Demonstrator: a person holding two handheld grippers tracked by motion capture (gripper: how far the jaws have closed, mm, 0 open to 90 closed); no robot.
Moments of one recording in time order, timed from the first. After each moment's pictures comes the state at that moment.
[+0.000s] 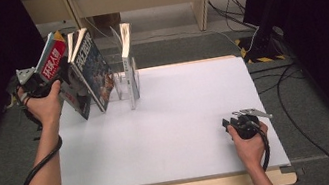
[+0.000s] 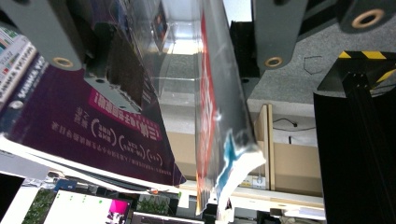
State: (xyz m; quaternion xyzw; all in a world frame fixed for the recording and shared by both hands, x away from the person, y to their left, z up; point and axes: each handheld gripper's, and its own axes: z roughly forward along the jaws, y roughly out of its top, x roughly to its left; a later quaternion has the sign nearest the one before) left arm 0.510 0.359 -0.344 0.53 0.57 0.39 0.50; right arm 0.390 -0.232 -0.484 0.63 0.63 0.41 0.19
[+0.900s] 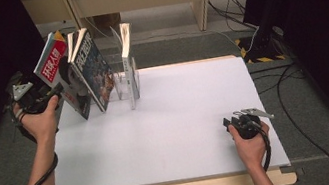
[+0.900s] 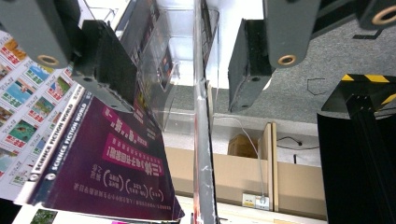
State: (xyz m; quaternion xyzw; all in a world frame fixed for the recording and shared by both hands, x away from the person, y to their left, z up) left arm 0.468 0.367 -0.358 0.54 0.58 0.36 0.49; right arm 0.387 -0.233 -0.479 0.63 0.63 0.41 0.20
